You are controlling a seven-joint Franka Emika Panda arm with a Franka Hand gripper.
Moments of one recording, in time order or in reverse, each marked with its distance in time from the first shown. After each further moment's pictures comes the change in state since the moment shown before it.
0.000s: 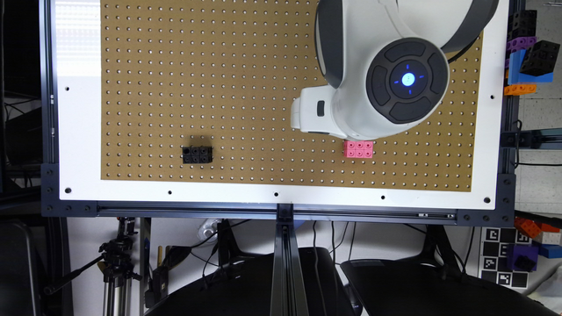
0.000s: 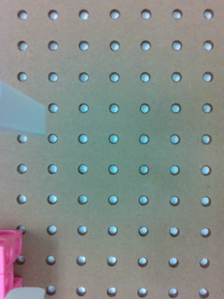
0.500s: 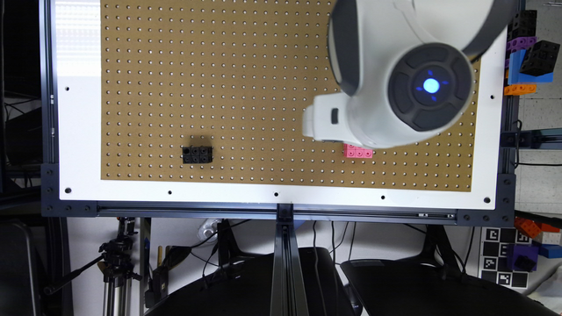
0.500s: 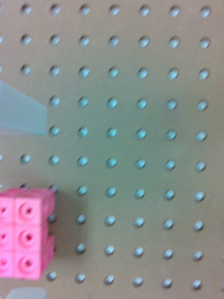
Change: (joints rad) arm 0.004 0.074 0.043 0.121 0.002 -0.002 0.028
